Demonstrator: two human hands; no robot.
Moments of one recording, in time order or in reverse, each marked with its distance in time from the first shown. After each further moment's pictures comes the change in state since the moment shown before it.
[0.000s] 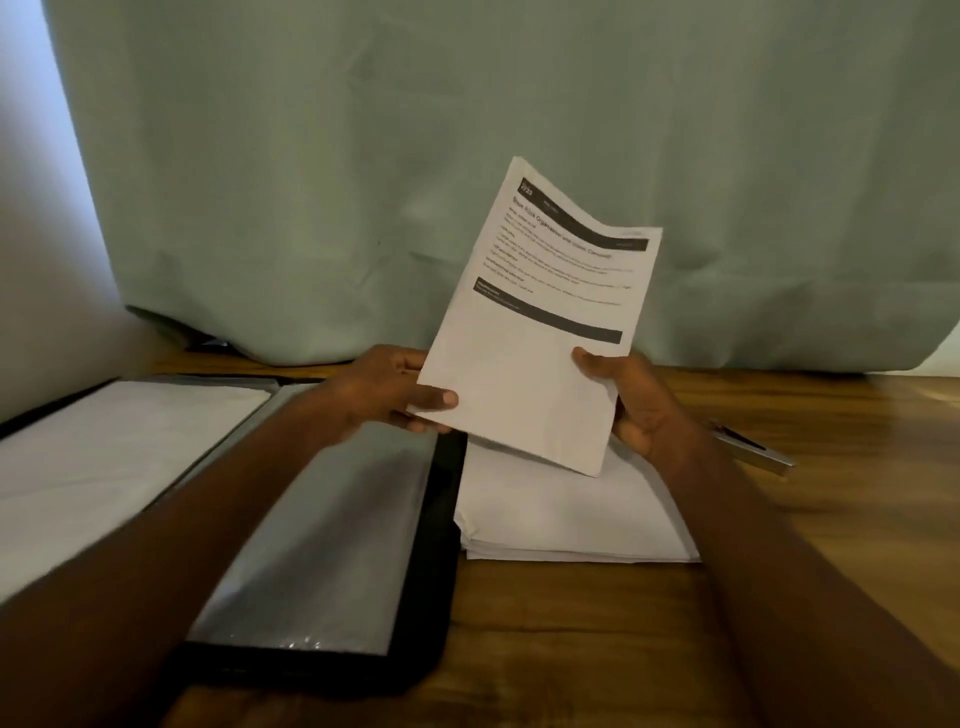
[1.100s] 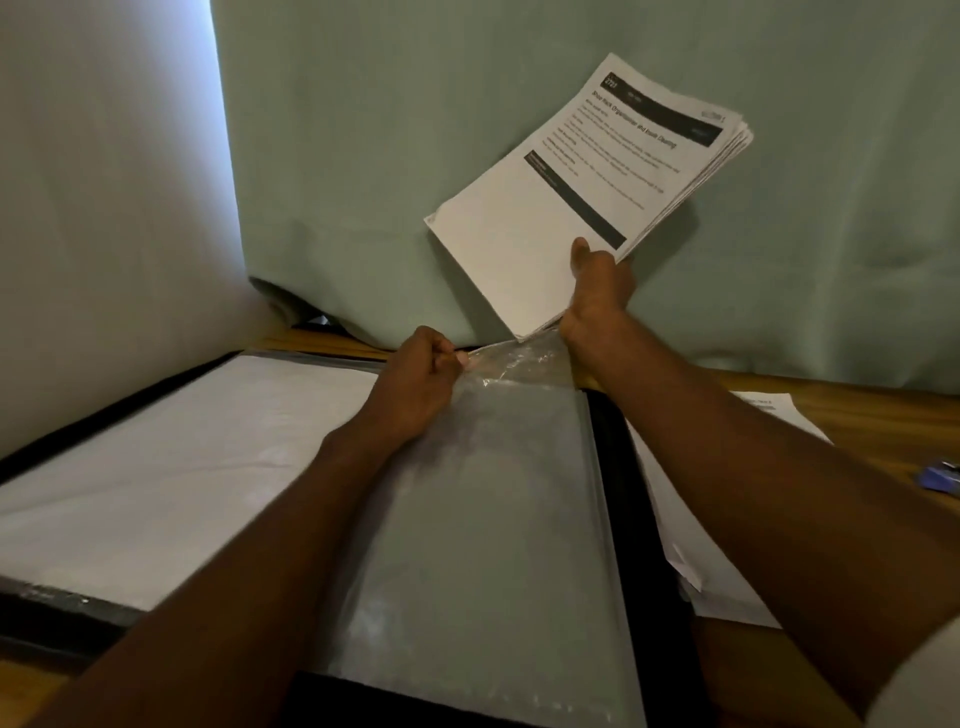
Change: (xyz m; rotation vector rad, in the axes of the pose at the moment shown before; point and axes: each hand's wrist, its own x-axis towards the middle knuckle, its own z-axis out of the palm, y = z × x) left_hand 0.012 -0.106 -0.103 0.326 0.582 0.211; right_hand 0.111 0.028 0.233 0.184 0.309 -0.093
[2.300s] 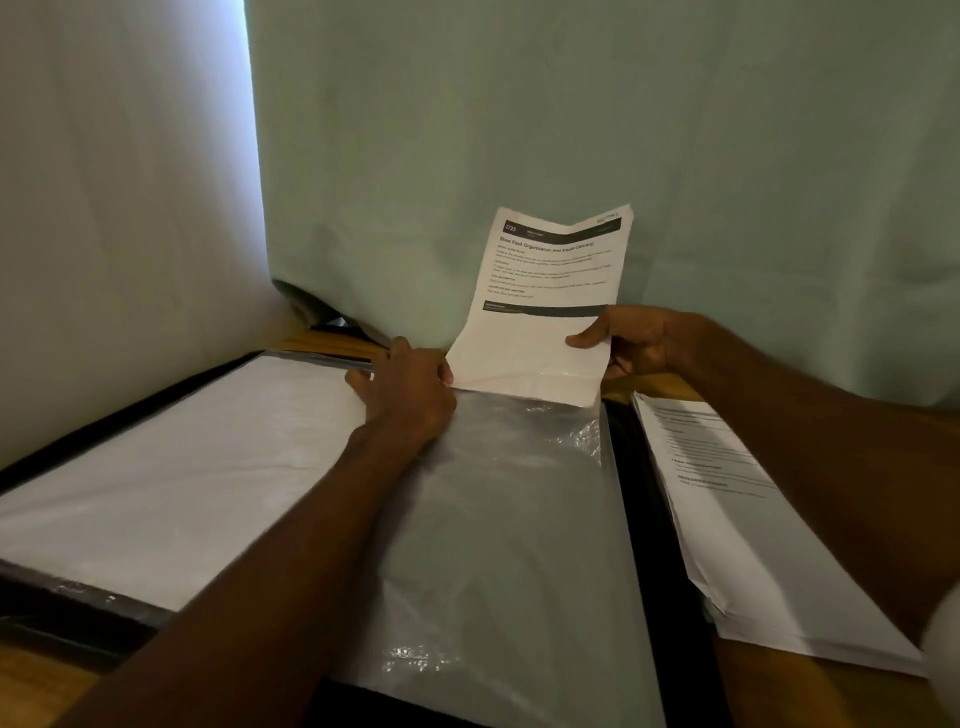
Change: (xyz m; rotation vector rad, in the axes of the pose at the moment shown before) left_hand 0.001 0.003 -0.007 0.550 0.088 -0.246; right_hand 0.053 -0.001 -0.057 -0.637 -0.606 0.537
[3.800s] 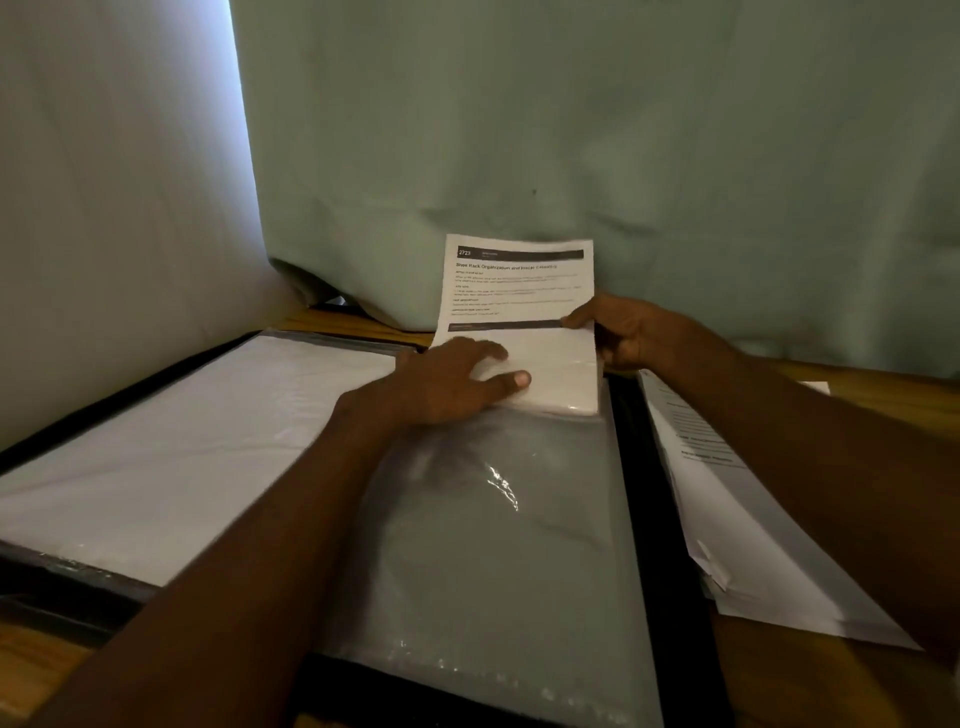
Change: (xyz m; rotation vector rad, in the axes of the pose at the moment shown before) left_hand -0.003 0.010 -0.008 -0.068 -0.488 0.335; right_hand 0.031 0.026 0.017 0.088 0.116 0.007
